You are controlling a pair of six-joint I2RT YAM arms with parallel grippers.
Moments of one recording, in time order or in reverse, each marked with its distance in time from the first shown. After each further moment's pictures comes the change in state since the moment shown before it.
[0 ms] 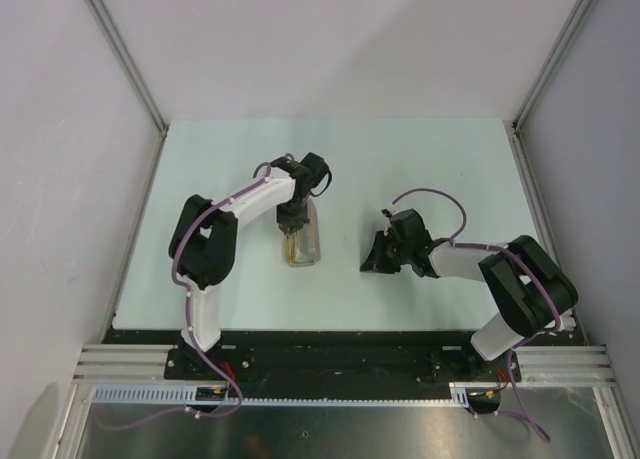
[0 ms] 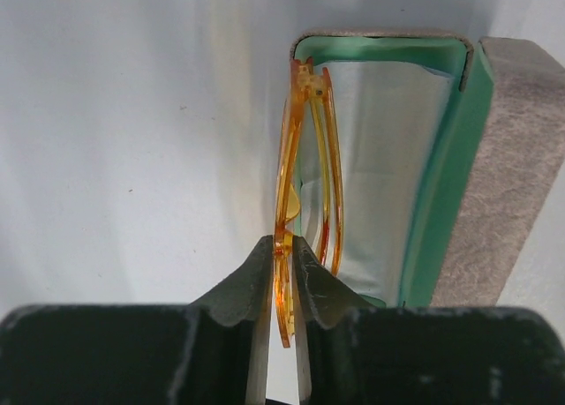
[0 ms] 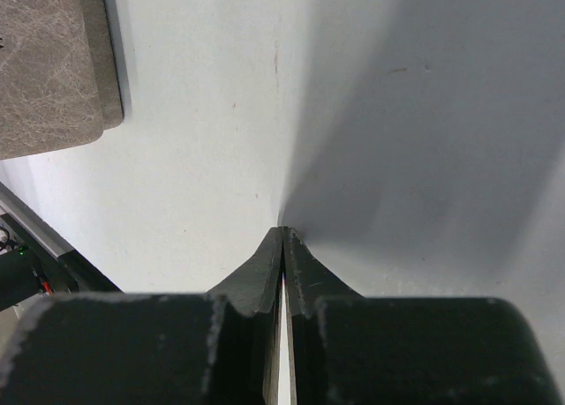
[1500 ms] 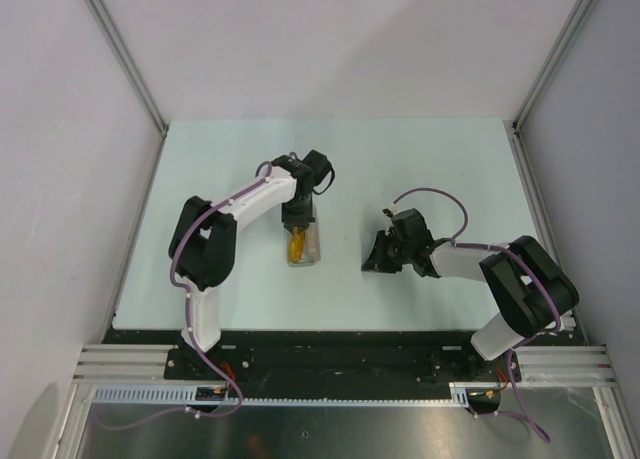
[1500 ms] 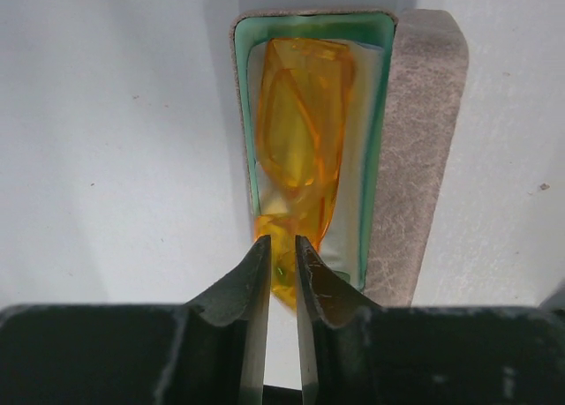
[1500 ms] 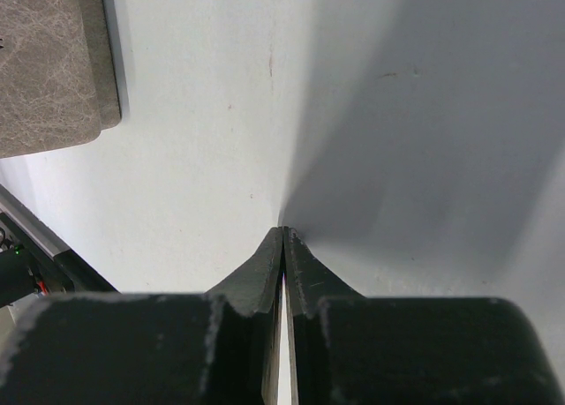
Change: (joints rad) left arm -0.016 0.002 0.025 0.000 0.078 0.001; right arm -0.013 -0.004 -0.005 0.005 -0.008 -0.019
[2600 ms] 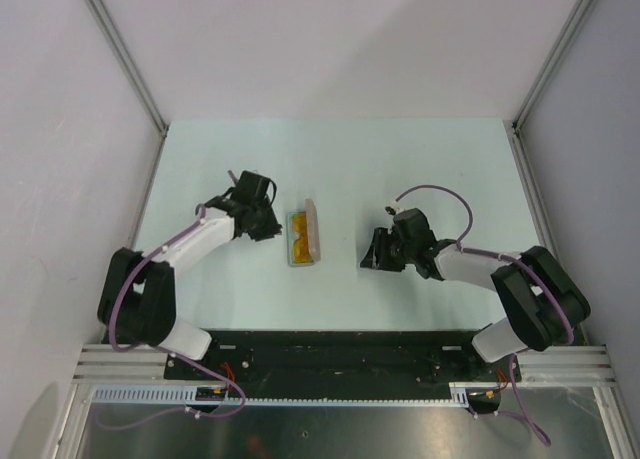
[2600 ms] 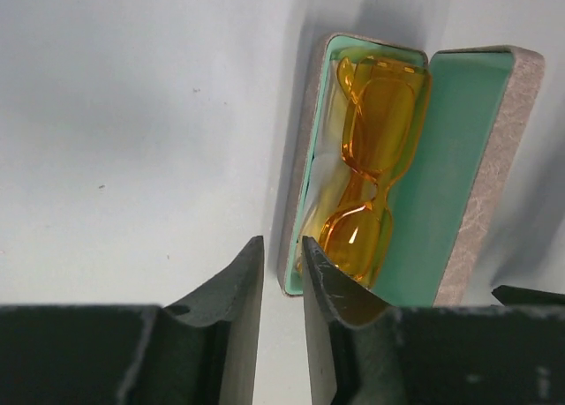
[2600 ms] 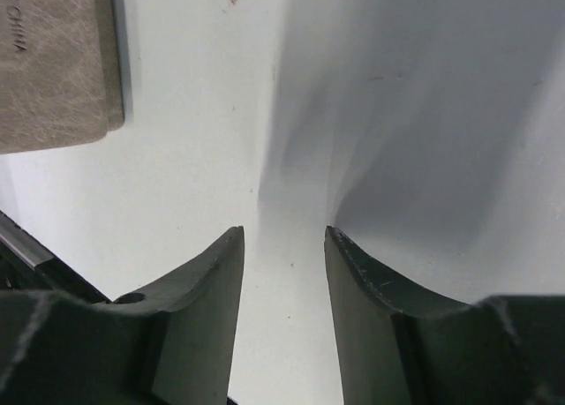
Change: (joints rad) left arm 0.202 -0.476 -0.590 0.500 0.182 -0.065; right arm 0.013 -0.075 -0.007 -0.042 0.060 -0.029
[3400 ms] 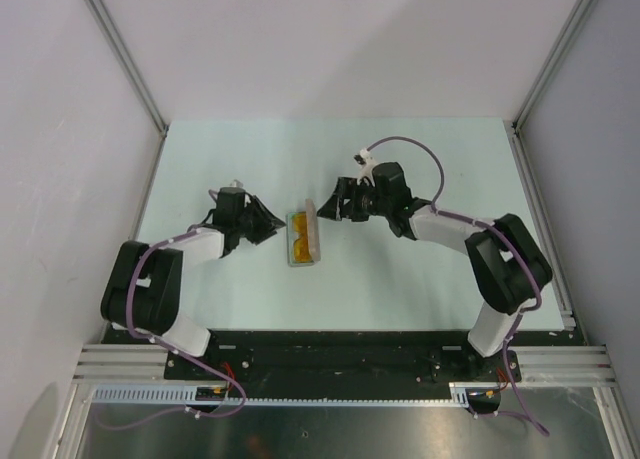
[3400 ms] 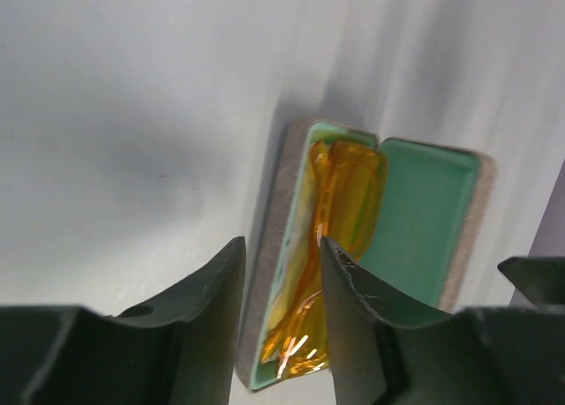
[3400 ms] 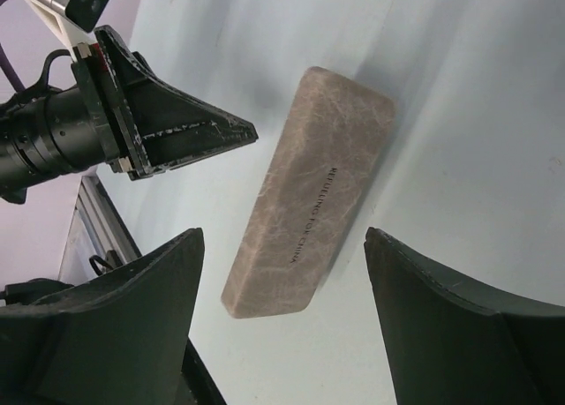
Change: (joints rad) left arm 0.169 -0.012 -0.314 0.604 0.252 -0.174; right arm 0.009 0.208 0.412 0.169 -0.174 -0.011
